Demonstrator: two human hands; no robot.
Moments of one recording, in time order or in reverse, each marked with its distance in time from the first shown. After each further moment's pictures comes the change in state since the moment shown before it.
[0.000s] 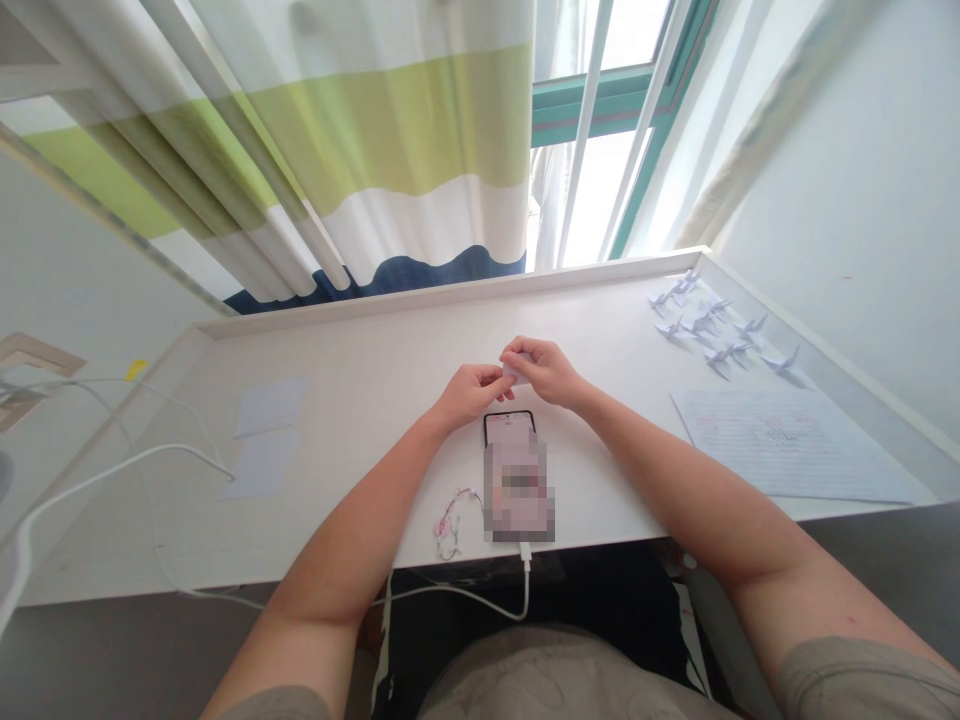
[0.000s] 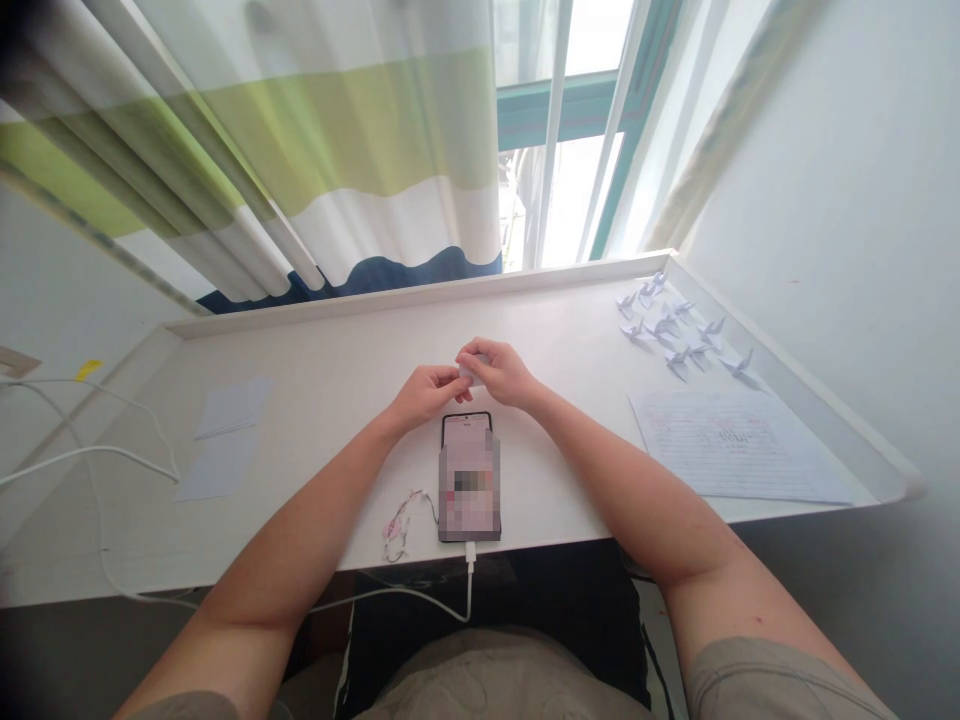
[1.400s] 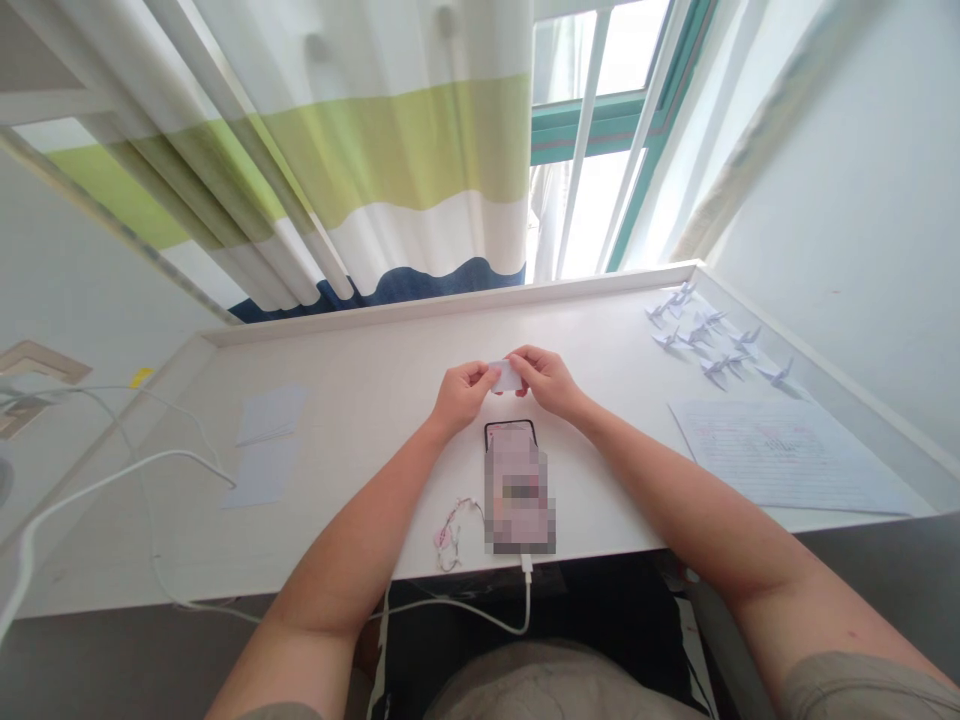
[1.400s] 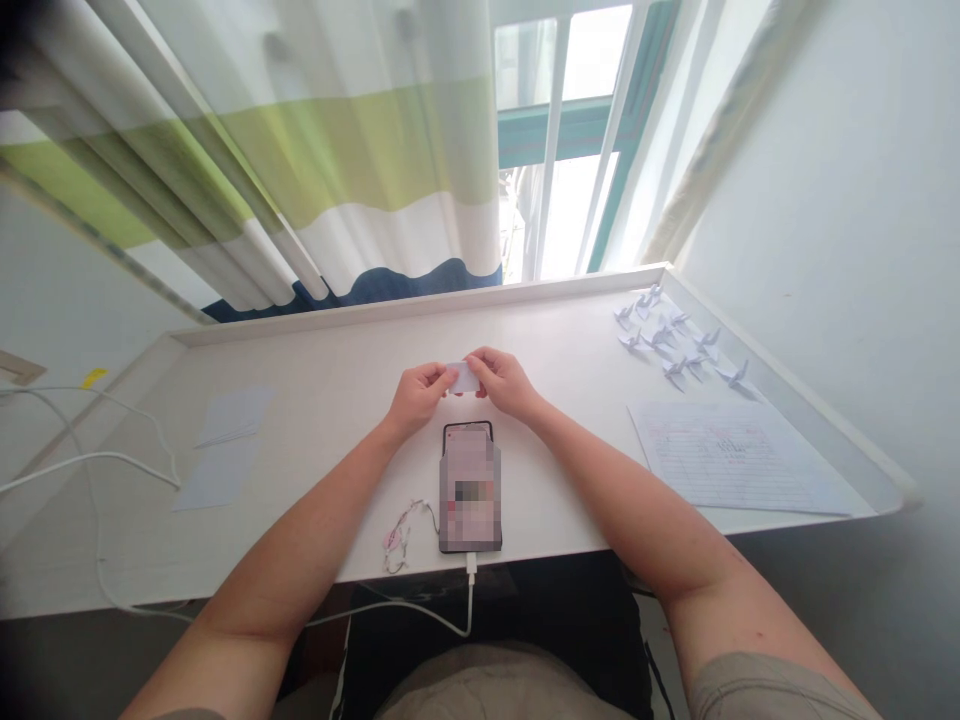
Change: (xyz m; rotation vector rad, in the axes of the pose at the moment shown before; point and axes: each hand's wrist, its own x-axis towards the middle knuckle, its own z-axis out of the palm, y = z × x) left_hand 0.007 -0.010 -0.002 -0.083 0.268 0.094; right_hand 0.002 0.012 0.001 -0.119 0.185 -0.025
